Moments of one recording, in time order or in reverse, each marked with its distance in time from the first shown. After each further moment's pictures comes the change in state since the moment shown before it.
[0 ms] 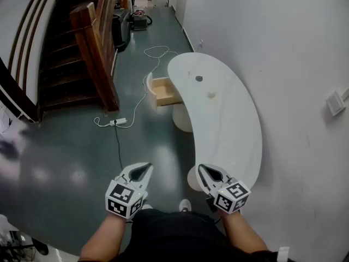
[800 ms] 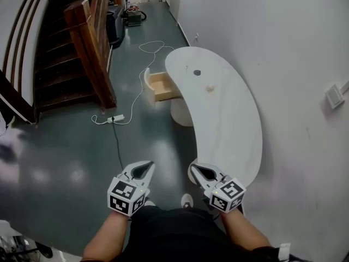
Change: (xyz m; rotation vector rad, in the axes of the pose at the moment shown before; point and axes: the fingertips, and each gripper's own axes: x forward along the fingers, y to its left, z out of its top) left arm -0.003 0.005 -0.015 -0.036 0.044 -0.053; right arm 0.019 0.046 -0.008 -0.049 0.014 0.077
